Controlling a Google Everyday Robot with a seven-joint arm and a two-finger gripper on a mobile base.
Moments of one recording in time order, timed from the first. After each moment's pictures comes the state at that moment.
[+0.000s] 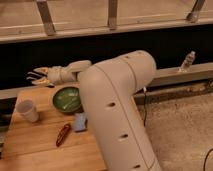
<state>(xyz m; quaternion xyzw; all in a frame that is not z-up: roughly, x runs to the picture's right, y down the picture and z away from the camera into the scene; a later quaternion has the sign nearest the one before) -0.362 -0.056 0.728 0.66 -0.14 -0.73 0.09</state>
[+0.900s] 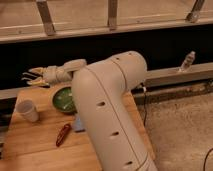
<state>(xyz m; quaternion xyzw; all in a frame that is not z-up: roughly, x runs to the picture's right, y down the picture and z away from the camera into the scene) -0.382 -0.048 0.728 0.67 -0.16 -0.72 0.08</state>
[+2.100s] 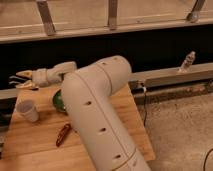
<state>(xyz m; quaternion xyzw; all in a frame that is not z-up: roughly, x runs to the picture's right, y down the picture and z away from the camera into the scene) -0.446 -0.028 0.719 0.72 -0.17 -0.68 0.05</state>
